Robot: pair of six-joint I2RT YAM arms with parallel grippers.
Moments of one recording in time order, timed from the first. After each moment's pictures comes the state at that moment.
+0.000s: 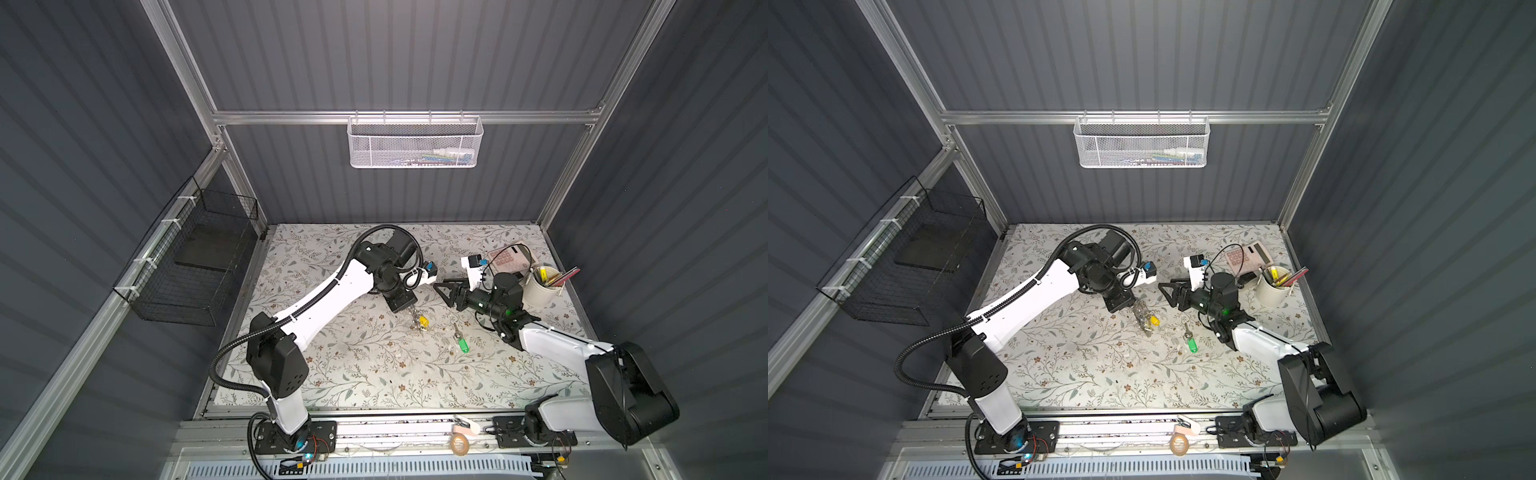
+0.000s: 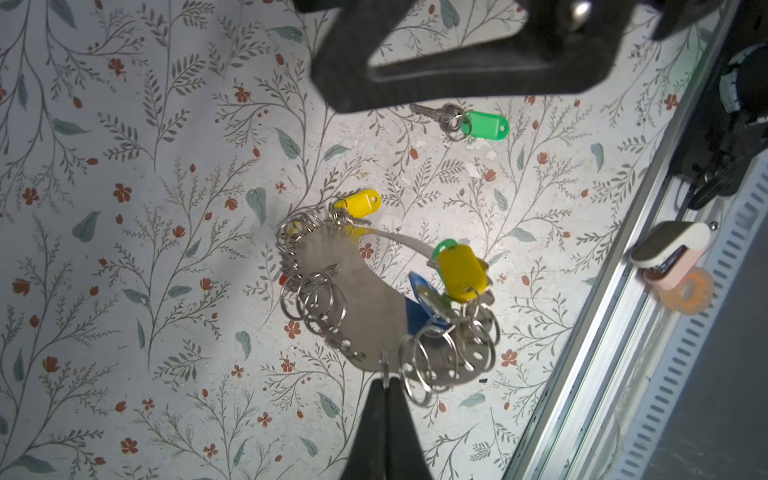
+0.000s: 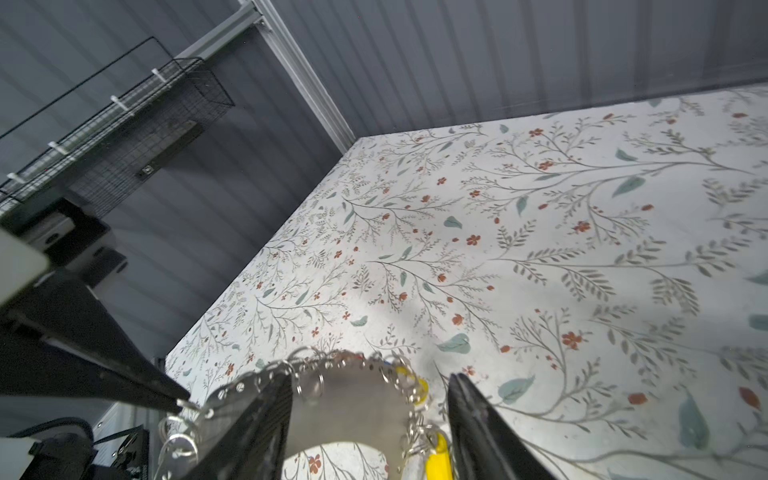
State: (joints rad) left arm -0.76 1.76 1.74 -1.20 0.21 0.43; right arm 0.36 1.38 0.57 0.62 -0.58 0.42
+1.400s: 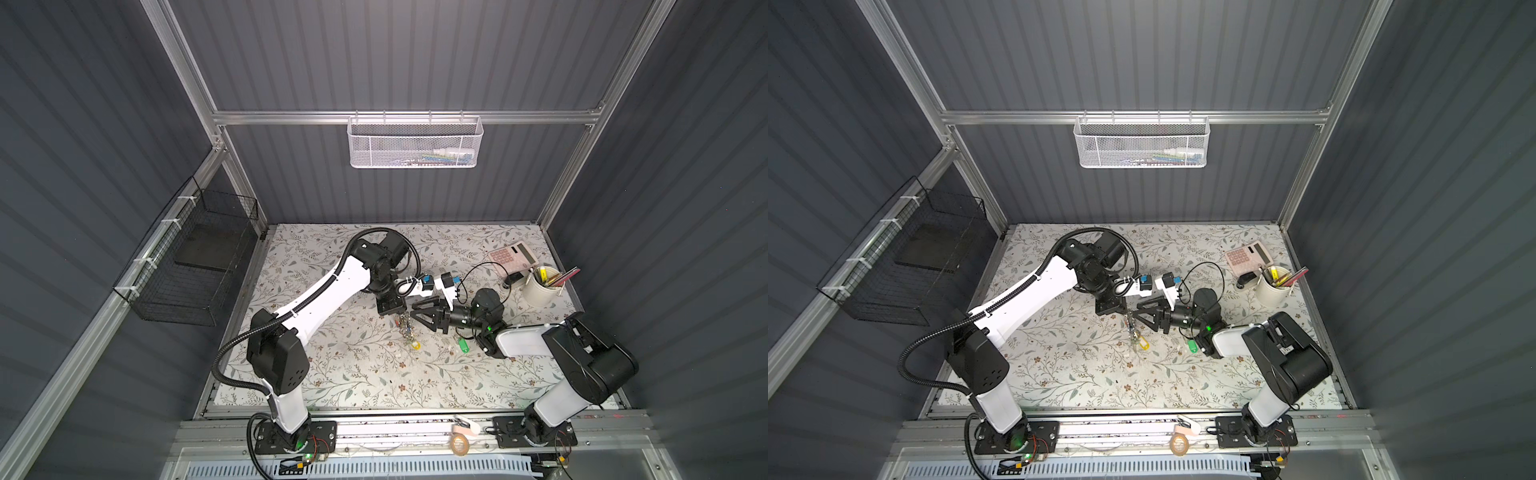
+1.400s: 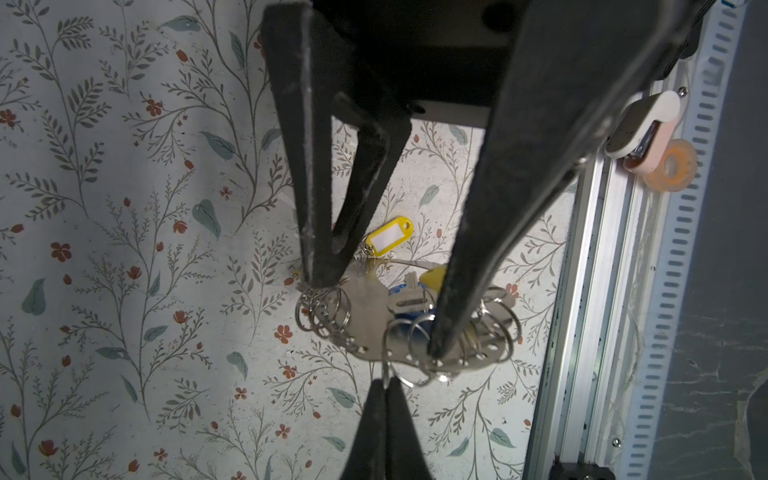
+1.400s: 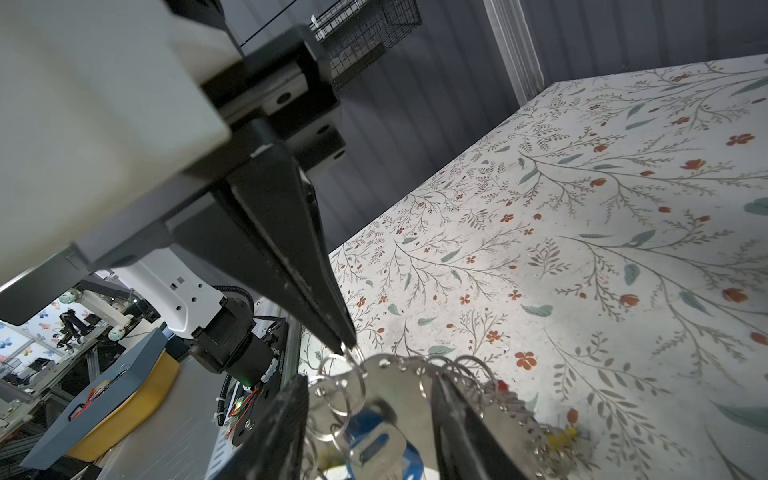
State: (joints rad) left arm -0.71 1.78 1.73 -1.29 0.32 0.75; right arm 0.53 1.61 0.50 1.09 -0.88 0.53
